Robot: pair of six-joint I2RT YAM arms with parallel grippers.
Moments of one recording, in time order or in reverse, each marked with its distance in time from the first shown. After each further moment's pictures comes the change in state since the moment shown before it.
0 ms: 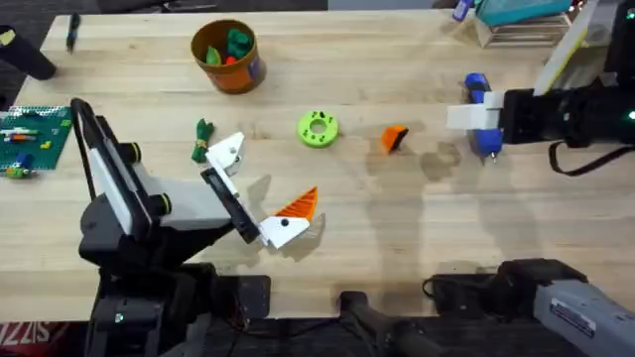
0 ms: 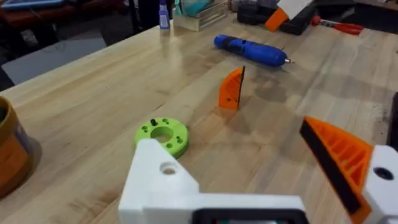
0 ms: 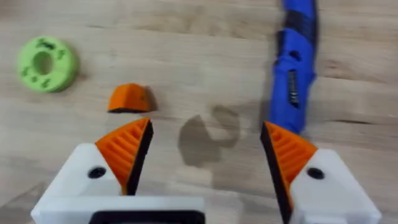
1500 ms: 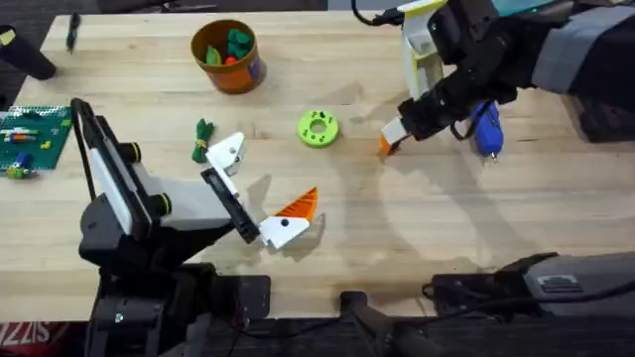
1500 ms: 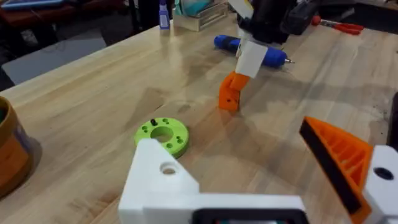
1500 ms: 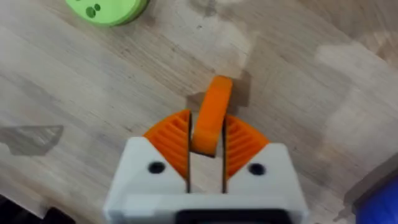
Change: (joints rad) left arm 0.000 0.000 0.000 0.000 0.000 0.000; right arm 0.327 0.572 0.218 -0.014 -0.060 -0.127
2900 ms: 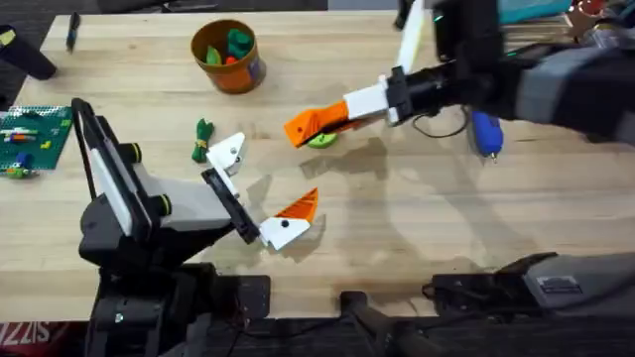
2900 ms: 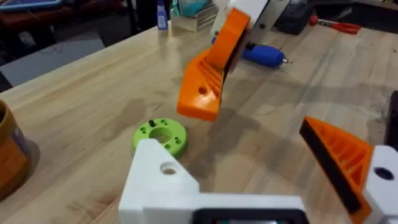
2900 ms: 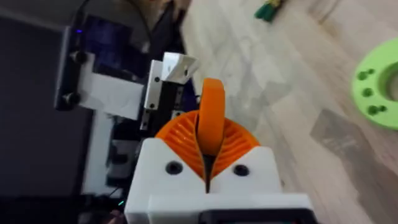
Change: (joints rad) left arm 0.000 0.000 0.000 0.000 0.009 0.004; right arm 0.017 -0.006 -0.163 0.658 -1.046 0.475
